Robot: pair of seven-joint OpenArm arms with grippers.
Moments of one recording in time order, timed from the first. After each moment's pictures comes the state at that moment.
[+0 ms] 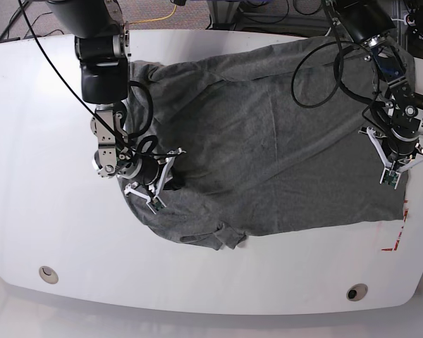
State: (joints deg) left arm -1.0 -8.1 -29.0 105.6 19.7 -40.5 47.6; right arm 20.6 8.0 -0.7 53.0 3.0 41.0 -25.5
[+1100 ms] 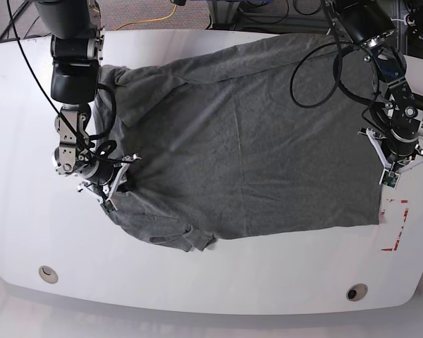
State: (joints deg) left arm -1.3 -8.1 -28.7 105.5 19.7 -40.5 47.6; right arm 20.0 15.8 6.2 56.2 5.5 40.5 -31.9
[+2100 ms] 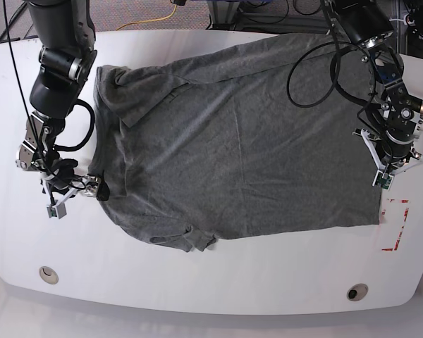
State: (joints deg) left arm -1.3 -7.9 -27.1 105.3 19.2 -40.5 47.6; right arm 26.1 19.3 25.7 45.5 13.0 39.9 -38.0
